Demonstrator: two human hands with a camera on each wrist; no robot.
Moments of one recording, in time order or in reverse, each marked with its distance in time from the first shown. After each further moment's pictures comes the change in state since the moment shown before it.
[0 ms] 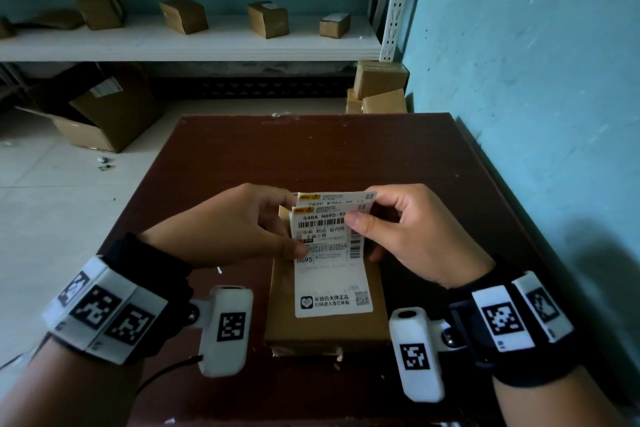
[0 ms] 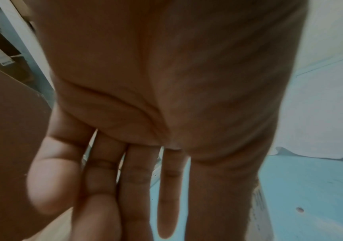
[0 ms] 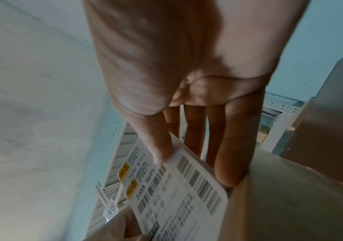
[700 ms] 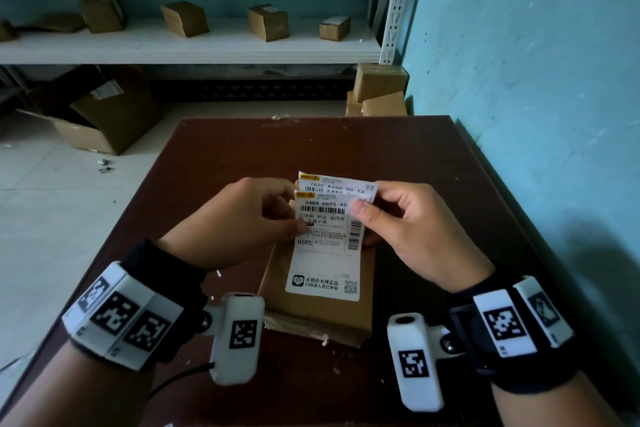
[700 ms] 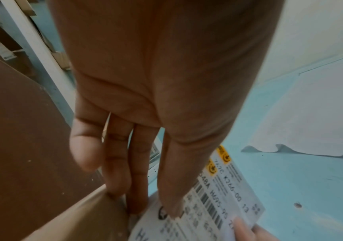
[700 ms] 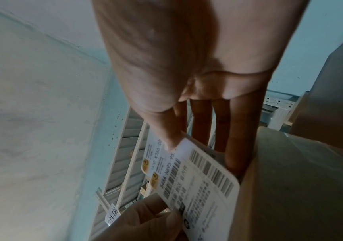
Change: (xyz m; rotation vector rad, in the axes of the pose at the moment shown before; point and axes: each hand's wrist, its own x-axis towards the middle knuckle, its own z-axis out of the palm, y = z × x) left_hand 0.007 0.002 0.009 0.010 0.259 0.006; right_hand 0.002 0.000 0.000 0.030 0.088 -0.016
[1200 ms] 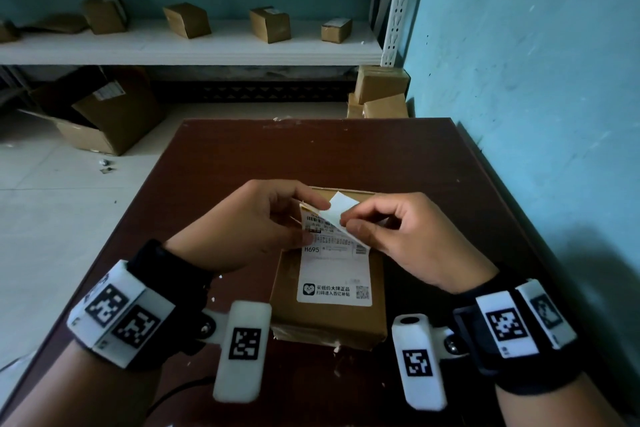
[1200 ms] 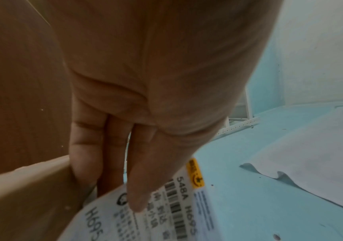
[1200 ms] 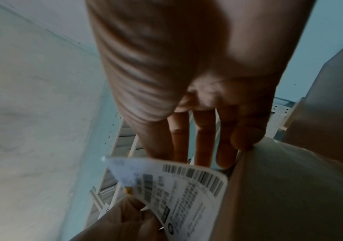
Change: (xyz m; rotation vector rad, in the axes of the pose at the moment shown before) left_hand 0.002 -0.004 0.003 -0.239 -0.067 0.048; right_hand 0.001 -0.001 -0.001 -0.126 -0.076 0.094
